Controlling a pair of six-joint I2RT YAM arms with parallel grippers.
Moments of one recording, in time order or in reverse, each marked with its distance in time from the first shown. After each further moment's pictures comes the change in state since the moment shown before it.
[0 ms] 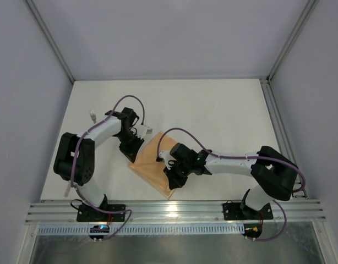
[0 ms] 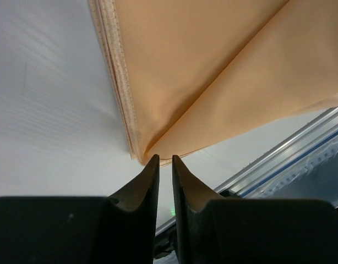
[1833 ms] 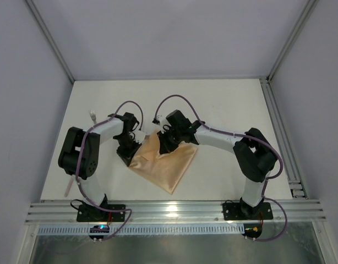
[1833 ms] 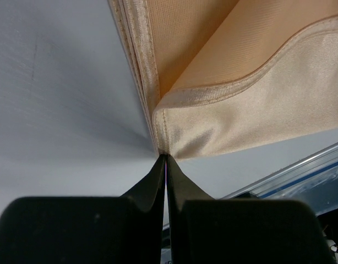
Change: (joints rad) left arm 0.010 0.082 -0.047 0.035 -0.108 -0.009; right arm -0.250 0.272 0.443 -0.056 0.021 0.018
